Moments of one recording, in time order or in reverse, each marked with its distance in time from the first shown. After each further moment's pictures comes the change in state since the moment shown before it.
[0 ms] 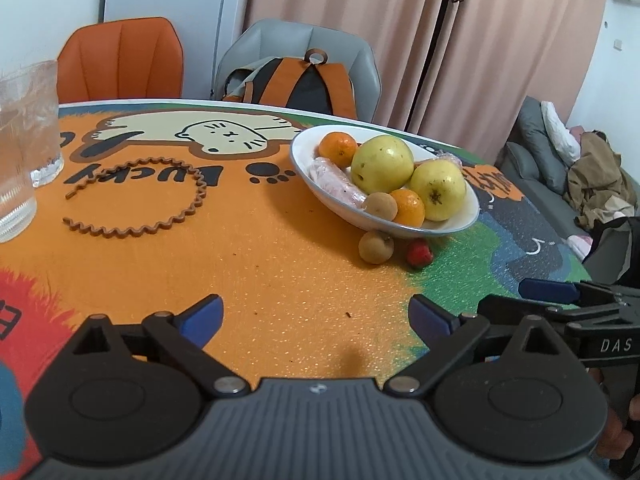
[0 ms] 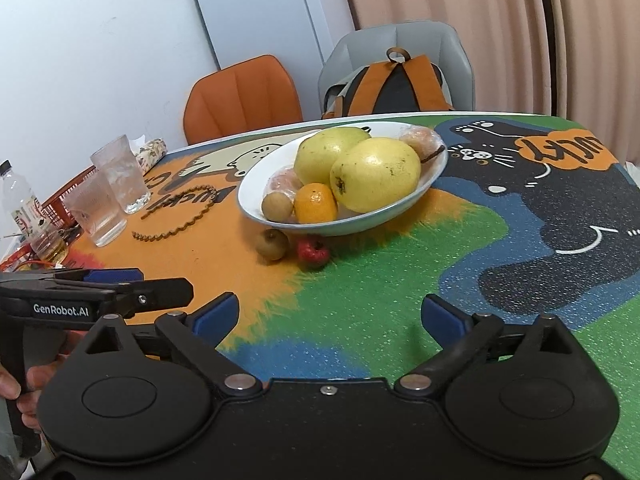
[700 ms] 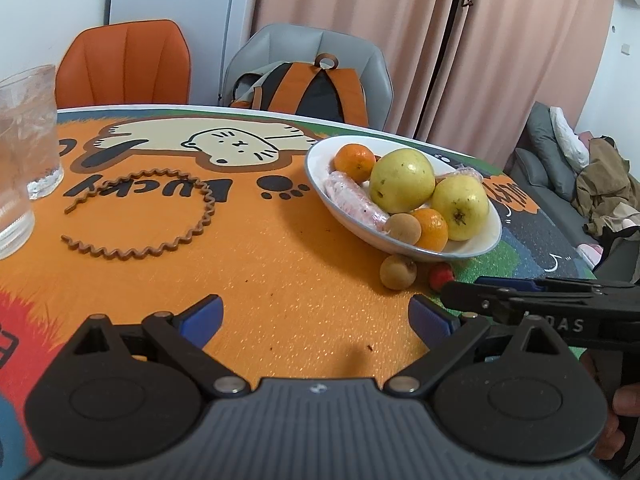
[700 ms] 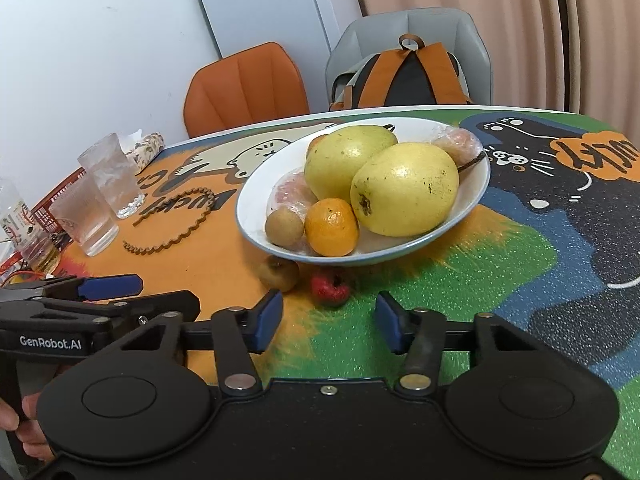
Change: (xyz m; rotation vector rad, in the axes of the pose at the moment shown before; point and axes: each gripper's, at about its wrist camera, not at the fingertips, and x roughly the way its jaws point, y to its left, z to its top) left arm 0.018 0.008 0.015 -0.013 -0.011 0.016; right arm 0.046 0.008 0.024 0.000 0.039 0.011
